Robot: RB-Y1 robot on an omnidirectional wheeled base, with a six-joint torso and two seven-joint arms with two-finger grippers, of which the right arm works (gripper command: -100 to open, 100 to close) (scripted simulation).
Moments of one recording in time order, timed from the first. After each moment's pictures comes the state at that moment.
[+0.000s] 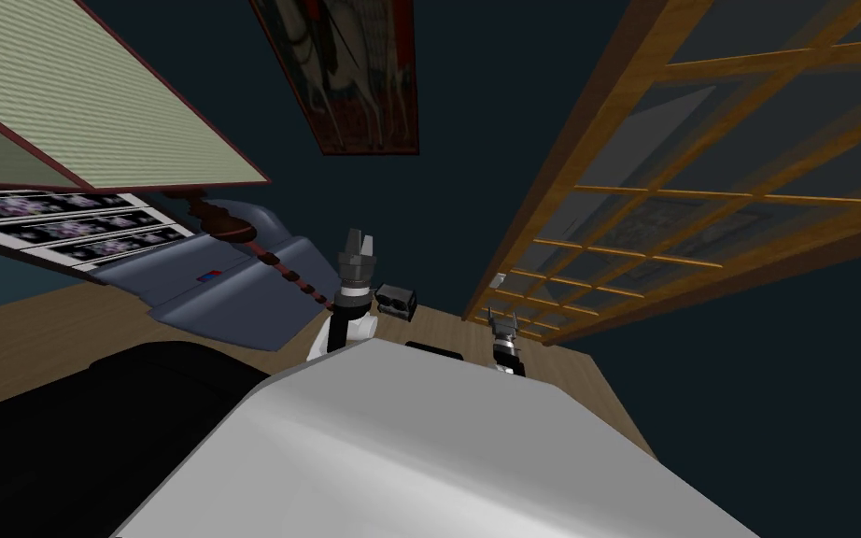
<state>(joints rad) 0.22 -0.30 0.31 -1.21 -0.61 -0.83 -1.12</state>
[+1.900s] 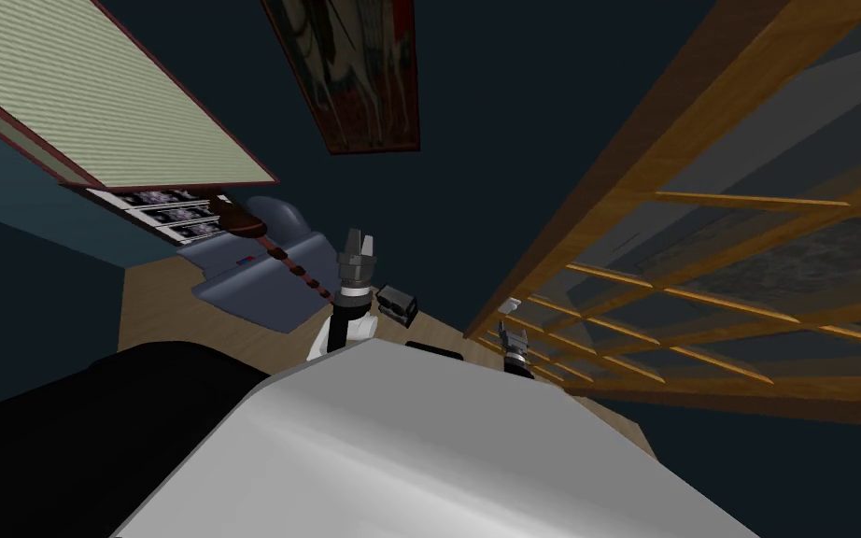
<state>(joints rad) 0.14 -0.37 0.37 -0.89 -0.78 -0.92 -1.38</state>
